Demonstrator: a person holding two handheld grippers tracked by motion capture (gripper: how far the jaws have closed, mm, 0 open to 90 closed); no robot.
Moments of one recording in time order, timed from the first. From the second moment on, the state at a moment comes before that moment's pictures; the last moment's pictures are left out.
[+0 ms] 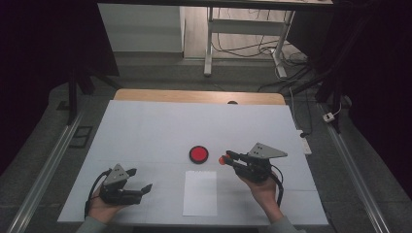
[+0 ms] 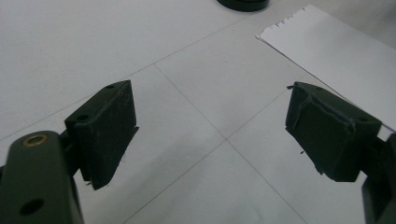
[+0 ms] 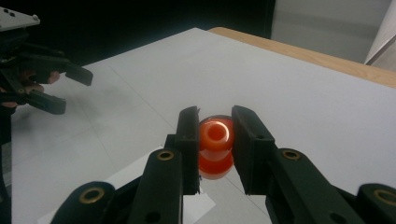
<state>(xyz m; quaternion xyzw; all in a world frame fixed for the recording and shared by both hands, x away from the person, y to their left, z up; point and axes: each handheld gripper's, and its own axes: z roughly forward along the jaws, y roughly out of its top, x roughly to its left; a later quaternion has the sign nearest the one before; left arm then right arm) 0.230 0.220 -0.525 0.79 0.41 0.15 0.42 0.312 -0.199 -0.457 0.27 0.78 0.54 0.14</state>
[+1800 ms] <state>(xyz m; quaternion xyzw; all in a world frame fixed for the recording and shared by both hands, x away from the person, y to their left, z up) 0.246 0.205 -0.525 0.80 0.40 0.16 0.42 0.313 -0.162 -0.464 0.24 0.80 0.55 0.11</state>
